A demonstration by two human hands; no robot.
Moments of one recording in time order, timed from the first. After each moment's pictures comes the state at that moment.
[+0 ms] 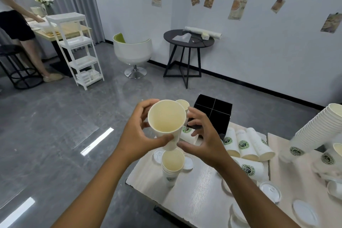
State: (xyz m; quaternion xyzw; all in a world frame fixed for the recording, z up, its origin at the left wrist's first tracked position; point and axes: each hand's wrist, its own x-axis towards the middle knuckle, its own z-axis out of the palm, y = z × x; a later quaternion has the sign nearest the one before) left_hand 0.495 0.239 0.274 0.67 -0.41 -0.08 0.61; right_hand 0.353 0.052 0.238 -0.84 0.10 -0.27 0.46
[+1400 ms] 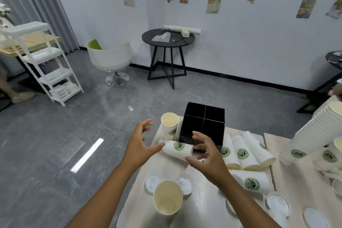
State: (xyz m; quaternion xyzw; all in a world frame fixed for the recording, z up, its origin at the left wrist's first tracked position) left_hand 0.604 0.120 0.172 0.75 -0.37 -0.15 0.52; right_hand 0.385 -0.025 0.161 -0.77 0.28 -0.25 0.52
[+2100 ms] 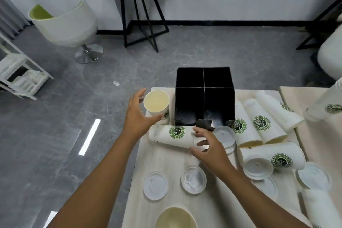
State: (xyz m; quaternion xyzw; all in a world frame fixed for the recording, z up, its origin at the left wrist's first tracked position) left_hand 0.699 -0.022 0.058 0.78 -0.42 -0.17 0.43; right_hand 0.434 -0.077 0.000 -0.68 0.43 -0.21 0.56
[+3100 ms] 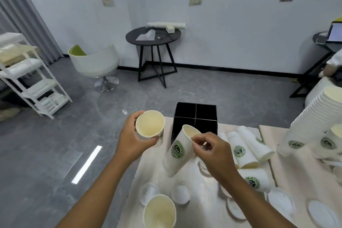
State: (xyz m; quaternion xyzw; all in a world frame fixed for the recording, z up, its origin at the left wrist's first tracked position) left_hand 0.622 0.061 0.191 0.75 -0.40 -0.10 0.51; right_hand 0.383 -0.059 0.184 -0.76 0.31 -0.37 0.43
